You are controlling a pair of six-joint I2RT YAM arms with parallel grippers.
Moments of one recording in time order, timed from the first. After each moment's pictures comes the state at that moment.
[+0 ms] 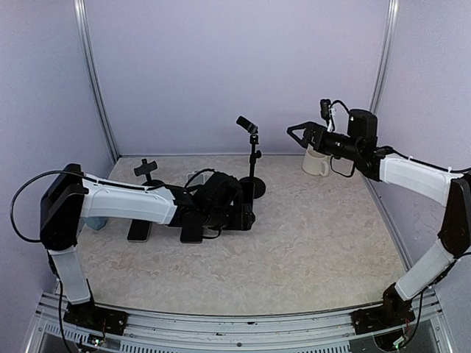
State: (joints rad) left arm -0.99 1.85 1.25 -0.16 -0.20 -0.71; right arm 0.35 1.55 1.19 0.22 -0.47 0.48
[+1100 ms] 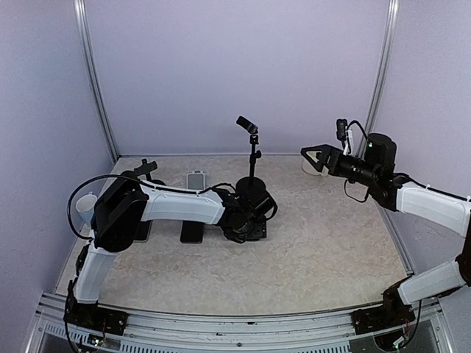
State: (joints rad) left arm -1.03 2.28 1.72 -0.52 -0.34 -0.89; right arm 0.32 1.28 0.83 0.33 -0.47 0.48
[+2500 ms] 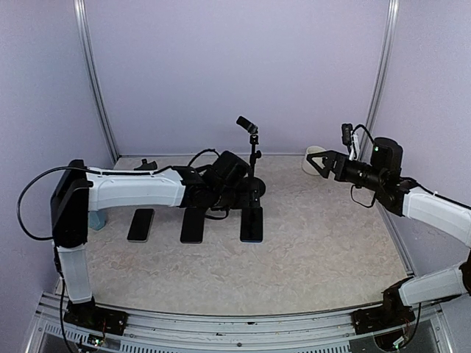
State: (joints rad) left arm -0.98 2.00 1.56 -0.37 -0.34 -0.75; right arm 0.30 1.21 0.79 0.27 -0.48 0.44
